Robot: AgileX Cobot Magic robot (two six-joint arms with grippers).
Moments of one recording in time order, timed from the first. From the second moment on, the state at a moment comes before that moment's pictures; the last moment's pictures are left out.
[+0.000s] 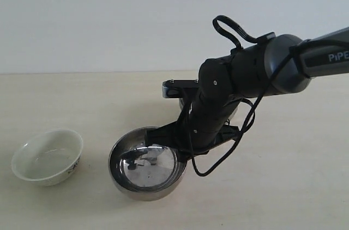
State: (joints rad) left arm 0.09 0.00 0.00 -0.02 0.31 -0.08; right arm 0.67 1.97 -1.27 0.14 0.56 0.29
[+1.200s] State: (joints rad) left arm 0.09 0.00 0.00 -0.02 0.31 -0.08; right arm 0.36 1.83 -1.35 -0.11 0.61 0.38
